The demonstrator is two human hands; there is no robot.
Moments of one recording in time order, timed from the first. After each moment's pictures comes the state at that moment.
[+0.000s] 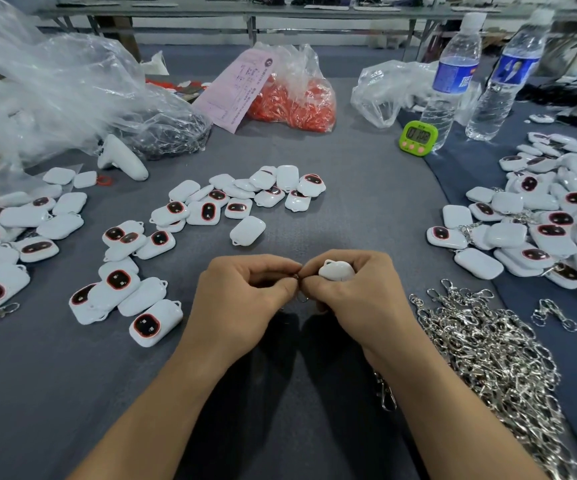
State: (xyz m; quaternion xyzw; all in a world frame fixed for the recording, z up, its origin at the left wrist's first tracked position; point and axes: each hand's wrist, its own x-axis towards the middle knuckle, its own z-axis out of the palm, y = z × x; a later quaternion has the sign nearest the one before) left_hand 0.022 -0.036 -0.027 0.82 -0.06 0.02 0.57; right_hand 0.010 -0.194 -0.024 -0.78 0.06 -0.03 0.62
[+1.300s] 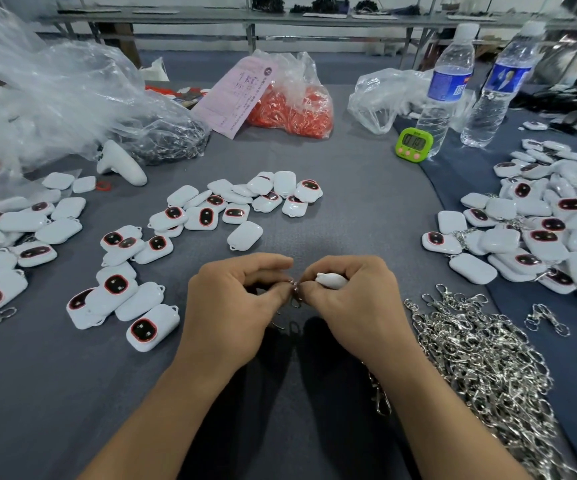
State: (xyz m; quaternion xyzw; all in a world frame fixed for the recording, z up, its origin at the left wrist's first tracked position) left_hand 0.015 -0.038 -0.026 0.84 -0.07 0.12 0.52; right_hand 0.004 -0.194 -0.018 -0.85 0.03 -0.10 0.51
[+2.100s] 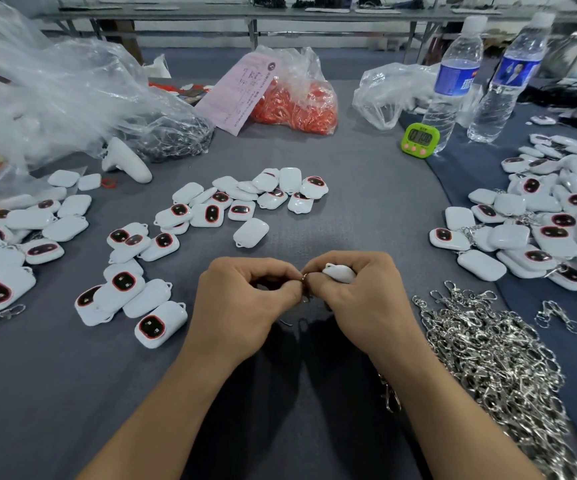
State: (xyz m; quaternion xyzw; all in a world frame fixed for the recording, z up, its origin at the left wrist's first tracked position) left_hand 0.019 -0.035 -0.025 0.83 -0.08 0.07 0.55; right_hand 0.009 -0.193 -0.023 -0.82 0.01 -0.08 0.57
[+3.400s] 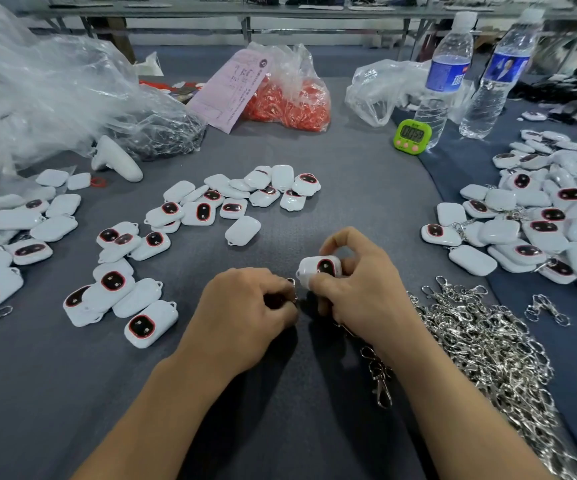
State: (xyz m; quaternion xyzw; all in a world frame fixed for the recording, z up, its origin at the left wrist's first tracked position) left_hand 0.019 -0.035 -0.030 0.93 -0.17 0.06 0.32; right_hand 0.014 -0.207 -0.028 -0.82 0.07 -0.04 0.56
